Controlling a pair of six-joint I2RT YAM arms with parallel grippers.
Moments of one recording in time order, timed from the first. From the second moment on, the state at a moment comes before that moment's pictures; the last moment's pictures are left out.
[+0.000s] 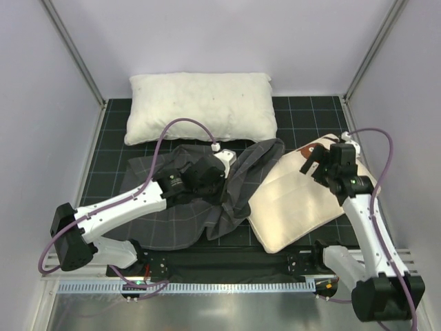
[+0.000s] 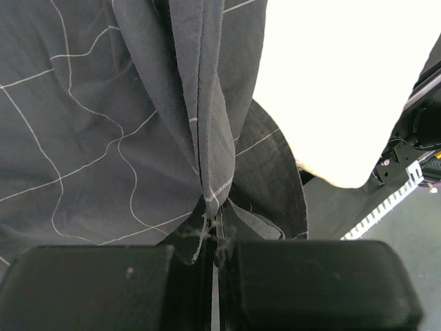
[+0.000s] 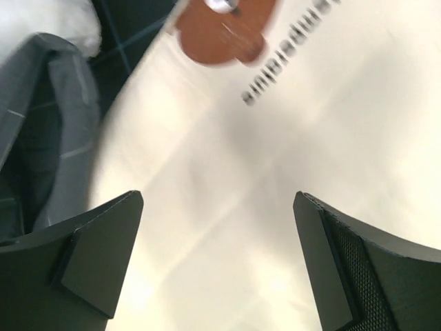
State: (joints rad) left arm -1.02 1.32 1.14 -0.64 -0.06 -0.51; right arm 0.02 0.99 0.84 -0.59 0.07 0.47
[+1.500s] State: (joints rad) left arm -1.02 1.34 1.09 -0.59 -0.02 -0.47; right arm 0.00 0.75 0.85 -1.09 0.71 1.07
